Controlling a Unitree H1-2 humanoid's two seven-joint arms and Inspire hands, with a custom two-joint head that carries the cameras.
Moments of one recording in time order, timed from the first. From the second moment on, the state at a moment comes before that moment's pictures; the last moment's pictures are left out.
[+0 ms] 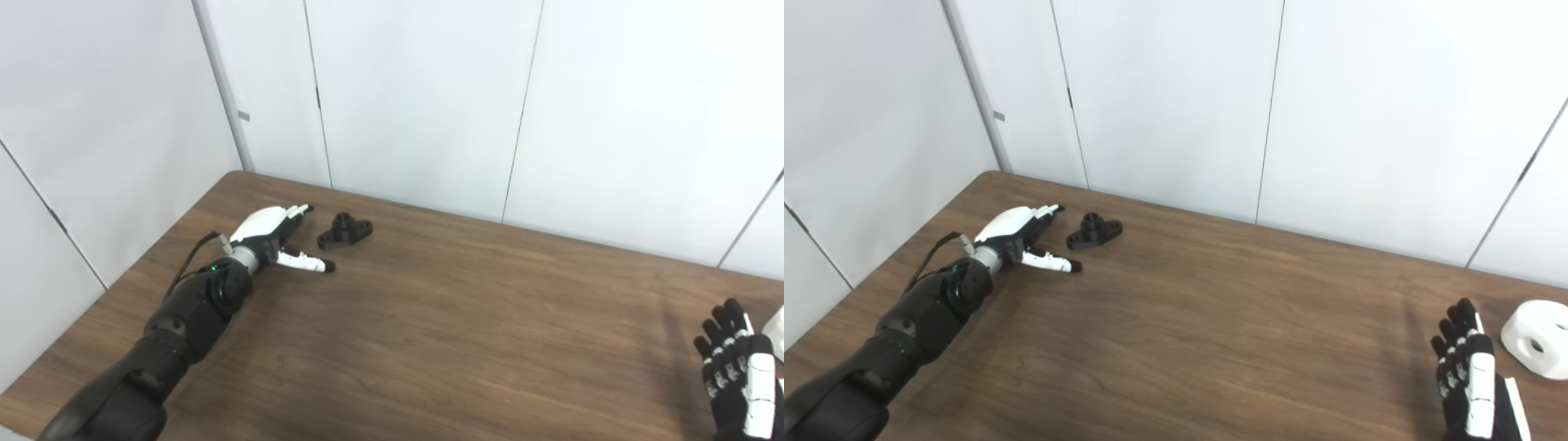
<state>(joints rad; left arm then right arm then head) -0.52 0.65 -0.20 0.69 0.52 -0.05 -0.01 -0.09 -0.09 -0.09 -0.08 0.18 0.06 0.10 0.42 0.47</state>
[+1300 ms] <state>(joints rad) -0.63 0.63 -0.26 0.85 0.58 -0.13 0.11 -0.08 -0.09 -0.09 -0.09 0.17 0.07 0.08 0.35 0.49</state>
